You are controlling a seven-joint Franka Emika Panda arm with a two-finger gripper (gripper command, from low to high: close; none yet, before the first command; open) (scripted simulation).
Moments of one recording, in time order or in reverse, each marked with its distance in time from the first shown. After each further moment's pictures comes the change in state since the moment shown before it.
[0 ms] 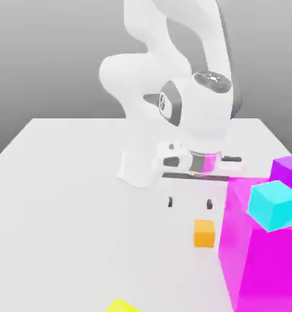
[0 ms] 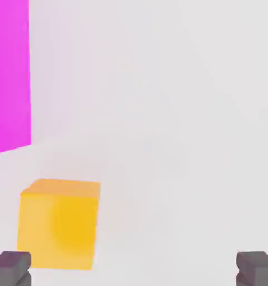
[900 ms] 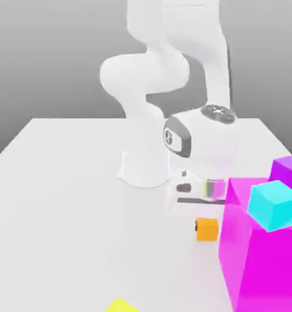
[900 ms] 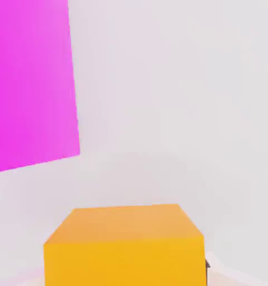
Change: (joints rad) arm 0.156 0.177 -0.134 0.002 -0.058 0.234 0.144
